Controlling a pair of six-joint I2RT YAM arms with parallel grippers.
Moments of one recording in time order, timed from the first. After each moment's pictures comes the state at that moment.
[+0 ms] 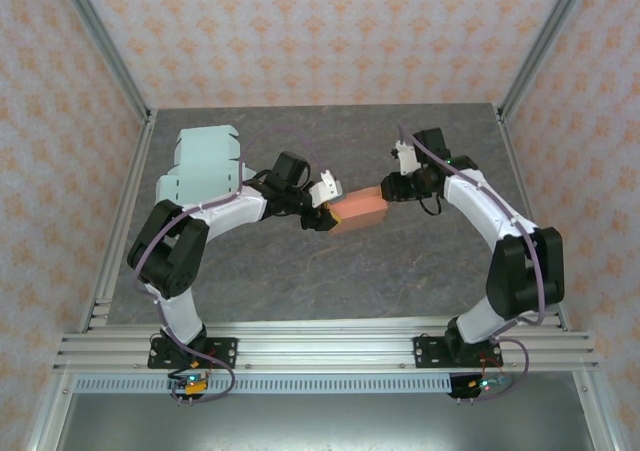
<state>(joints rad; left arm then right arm) -0.50 1.80 1.15 -0.22 0.64 0.53 0.24 1.58 1.22 -0.71 -0.31 0.06</state>
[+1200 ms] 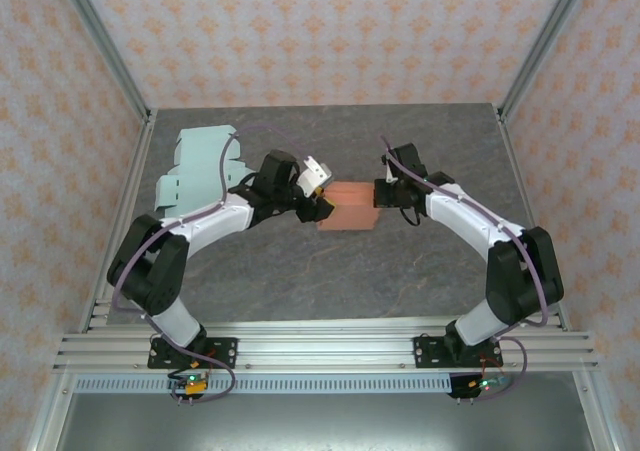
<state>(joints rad) -0.49 1.64 1.04 -0.08 0.43 0.20 0.41 1.54 1.08 -0.51 0.00 0.33</state>
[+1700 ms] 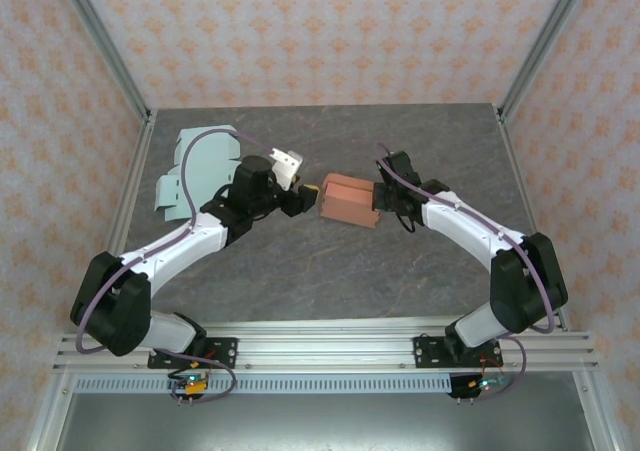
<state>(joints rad) -0.48 1.39 0.89 0.02 0.20 -0.07 0.48 1.50 1.04 -0.49 0.19 0.43</state>
